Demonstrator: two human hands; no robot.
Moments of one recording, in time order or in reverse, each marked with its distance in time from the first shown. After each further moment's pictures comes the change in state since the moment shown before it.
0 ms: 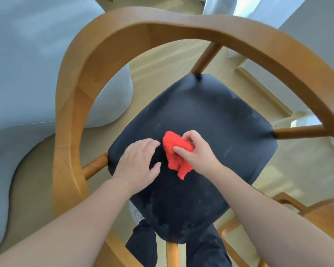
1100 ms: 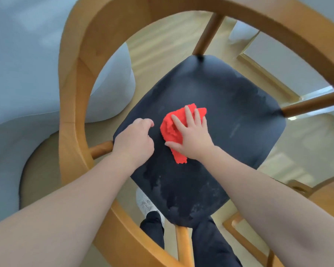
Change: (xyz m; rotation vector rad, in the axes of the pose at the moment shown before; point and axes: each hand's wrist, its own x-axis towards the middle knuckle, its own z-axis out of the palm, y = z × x) left_hand -0.002 0.000 -0.014 -0.020 -0.079 -0.280; right_hand 0.014 0.039 0.039 -1.013 0.069 -0.200
